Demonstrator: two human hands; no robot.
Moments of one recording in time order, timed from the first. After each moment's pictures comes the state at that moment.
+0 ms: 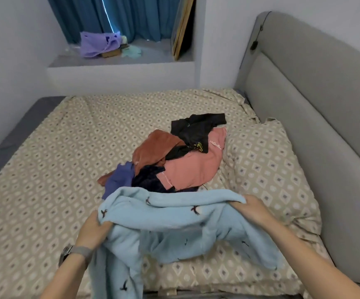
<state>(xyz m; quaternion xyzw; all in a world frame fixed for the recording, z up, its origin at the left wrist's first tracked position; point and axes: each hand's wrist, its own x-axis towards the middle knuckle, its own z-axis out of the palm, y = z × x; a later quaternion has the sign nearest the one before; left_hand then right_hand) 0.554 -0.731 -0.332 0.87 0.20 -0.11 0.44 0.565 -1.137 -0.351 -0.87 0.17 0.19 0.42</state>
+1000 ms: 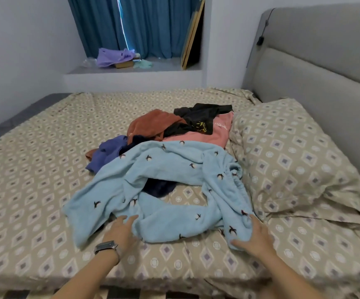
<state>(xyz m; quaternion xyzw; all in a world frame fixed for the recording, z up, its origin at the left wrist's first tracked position) 0.506 -0.771 -0.722 0.99 0.00 -0.13 0.10 0.467 -1.178 -0.738 -0.92 0.21 0.14 0.30</state>
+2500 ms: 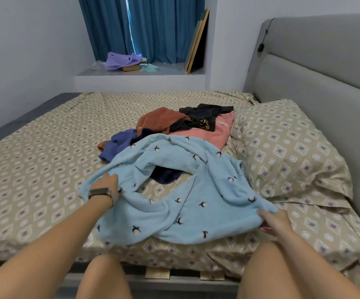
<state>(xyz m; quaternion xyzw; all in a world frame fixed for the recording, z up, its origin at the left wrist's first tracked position) 0.505 -0.729 -0.619 0.99 0.07 -0.06 -0.07 0.429 -1.204 -0.706 -0.73 0.38 -0.01 0.56</state>
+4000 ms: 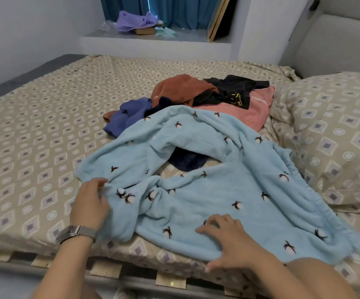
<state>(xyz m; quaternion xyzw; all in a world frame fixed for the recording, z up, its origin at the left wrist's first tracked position) 0.497 -0.667 -0.737 0.92 0.16 0.16 0.31 0.476 -1.022 -0.773 -0.94 -0.27 0.20 0.11</state>
